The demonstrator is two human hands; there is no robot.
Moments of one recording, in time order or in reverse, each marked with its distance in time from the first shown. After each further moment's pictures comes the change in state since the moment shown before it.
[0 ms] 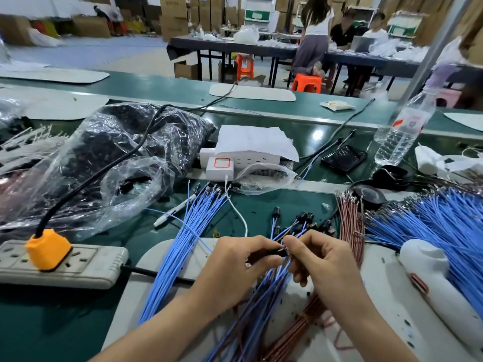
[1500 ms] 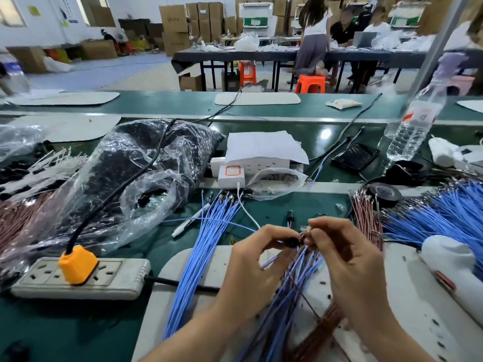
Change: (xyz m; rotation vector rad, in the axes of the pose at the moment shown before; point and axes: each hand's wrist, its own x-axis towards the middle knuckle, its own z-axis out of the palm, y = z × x) left_hand 0.001 0.009 0.005 -0.268 0.130 0.054; right_hand -0.005 -0.002 0.011 -0.015 0.215 -0.343
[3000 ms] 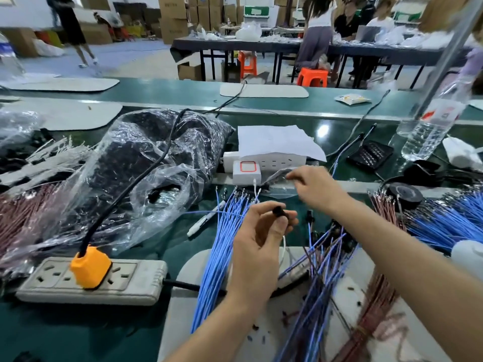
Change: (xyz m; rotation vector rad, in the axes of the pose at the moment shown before) left_hand 0.013 -0.016 -0.014 -0.420 0.273 -0.186; right_hand 0.143 0.052 0.061 -0.883 -0.485 -0.016
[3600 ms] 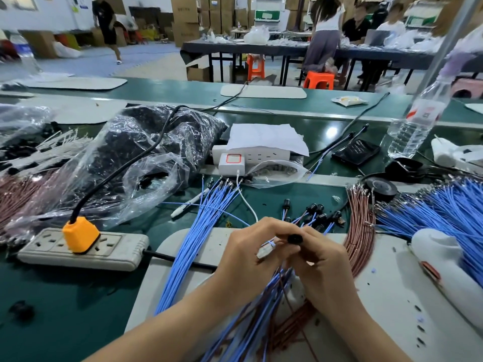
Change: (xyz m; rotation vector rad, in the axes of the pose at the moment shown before) left_hand -0.031 0.017 0.019 0.543 -0.315 0.383; right_hand -0.171 -0.009 0.007 0.568 0.323 -0.241
